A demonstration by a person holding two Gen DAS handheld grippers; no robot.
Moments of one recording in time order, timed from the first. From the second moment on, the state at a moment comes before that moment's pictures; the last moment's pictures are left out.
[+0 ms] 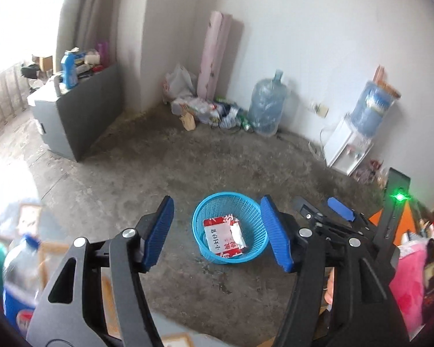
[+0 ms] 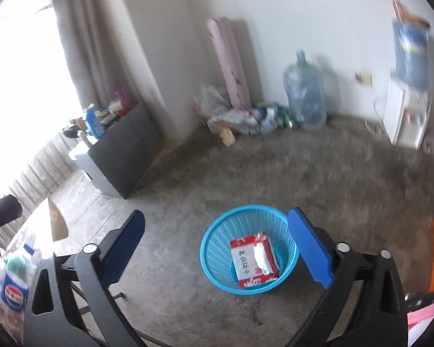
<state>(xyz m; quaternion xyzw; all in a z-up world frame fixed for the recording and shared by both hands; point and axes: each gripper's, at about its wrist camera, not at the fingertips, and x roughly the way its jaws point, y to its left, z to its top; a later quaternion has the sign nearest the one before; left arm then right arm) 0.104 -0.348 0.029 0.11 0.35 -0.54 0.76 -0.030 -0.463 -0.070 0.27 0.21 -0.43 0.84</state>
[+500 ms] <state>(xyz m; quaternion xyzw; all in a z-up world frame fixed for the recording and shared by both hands) 0.082 -0.081 0.090 0.03 0.28 -0.39 0.88 -0.003 -0.300 0.011 0.08 0.16 -0.33 0.93</state>
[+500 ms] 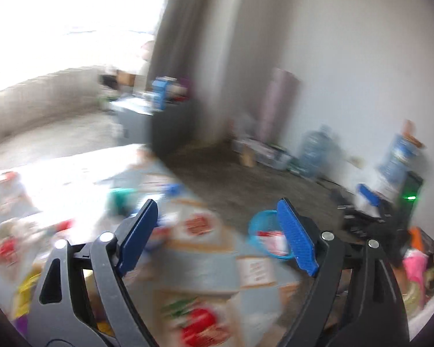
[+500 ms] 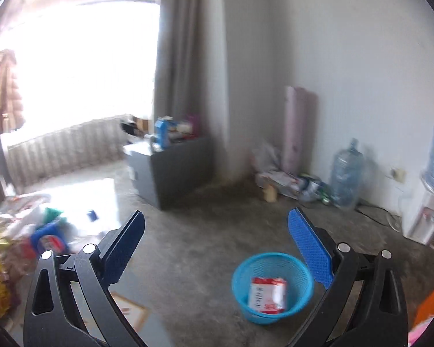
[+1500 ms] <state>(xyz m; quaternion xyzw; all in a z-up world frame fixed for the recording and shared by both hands) 0.073 0.172 -0.031 -0.08 0.42 -0.13 0.90 0.155 -0.081 -0.064 0.12 0.39 0.11 0.91</state>
